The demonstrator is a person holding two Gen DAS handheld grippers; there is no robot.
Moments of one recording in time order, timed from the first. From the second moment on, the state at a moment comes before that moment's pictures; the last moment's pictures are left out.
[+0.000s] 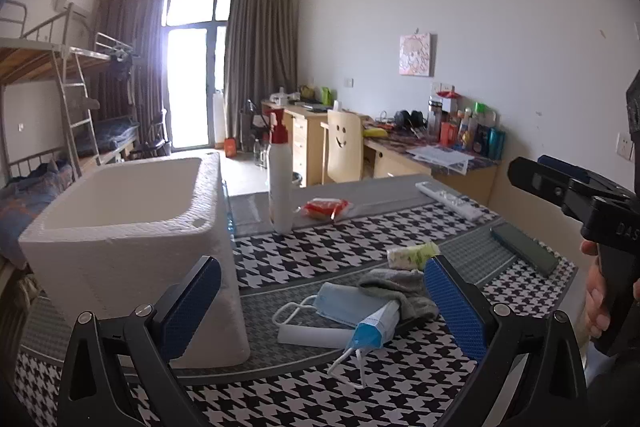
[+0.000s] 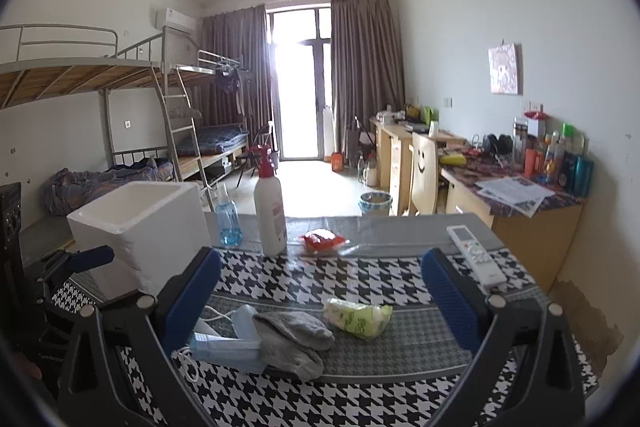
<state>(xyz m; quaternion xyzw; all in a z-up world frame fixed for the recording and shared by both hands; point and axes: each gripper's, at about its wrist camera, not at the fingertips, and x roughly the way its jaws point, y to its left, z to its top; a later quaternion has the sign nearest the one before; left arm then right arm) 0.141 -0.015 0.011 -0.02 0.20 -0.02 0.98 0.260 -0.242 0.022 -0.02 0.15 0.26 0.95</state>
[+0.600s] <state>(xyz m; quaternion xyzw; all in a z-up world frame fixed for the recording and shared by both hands) 0.175 -0.033 -0.021 0.01 0.26 -0.05 0.96 0.294 -0.253 -0.012 -0.01 0.22 0.24 0.94</state>
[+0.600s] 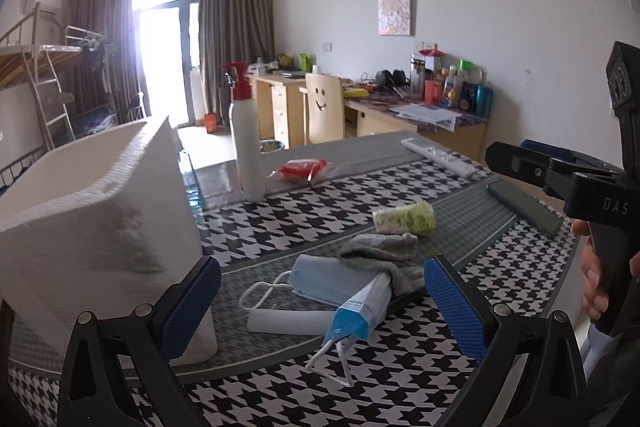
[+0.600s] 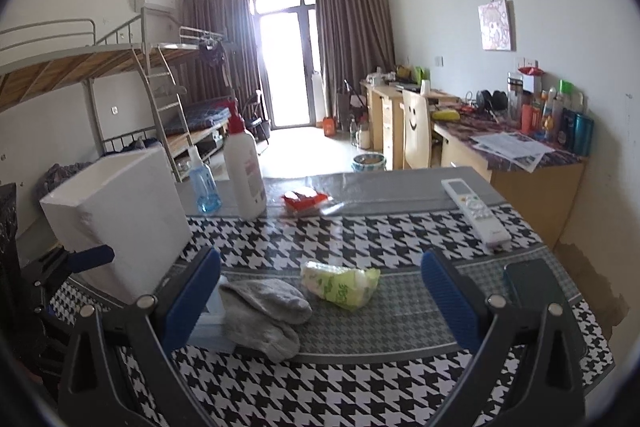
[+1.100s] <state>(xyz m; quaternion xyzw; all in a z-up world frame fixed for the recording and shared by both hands) 0.198 -0.049 -0.044 0.03 0.30 -0.07 0.95 0.310 -0.253 -0.031 0.00 0.26 0.25 0.93</state>
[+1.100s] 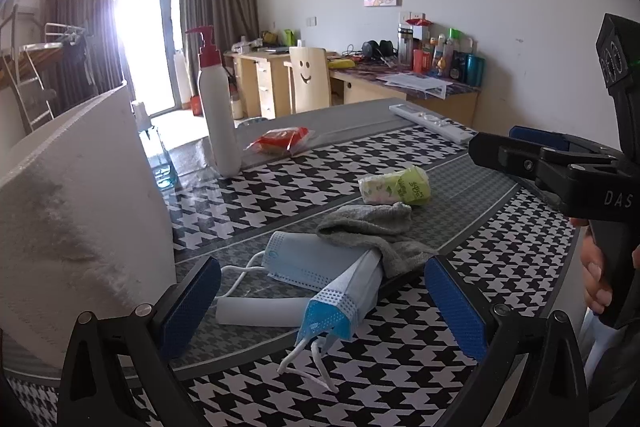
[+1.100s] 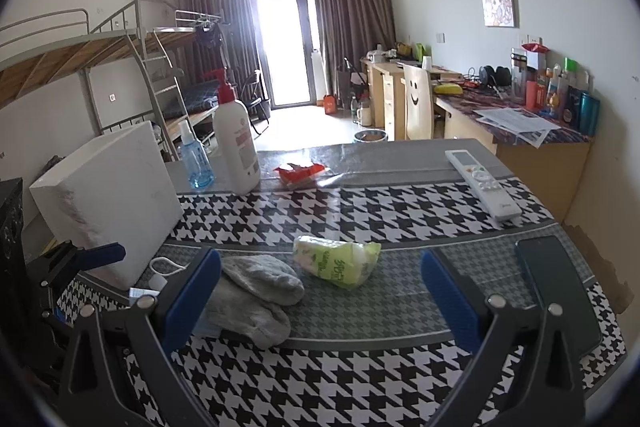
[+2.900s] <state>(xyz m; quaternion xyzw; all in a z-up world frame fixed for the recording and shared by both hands) 0.220 -0.053 -0.074 0.01 0.37 -0.15 0.92 0.402 -0.201 -0.079 -0.06 0.41 0.25 0.87</state>
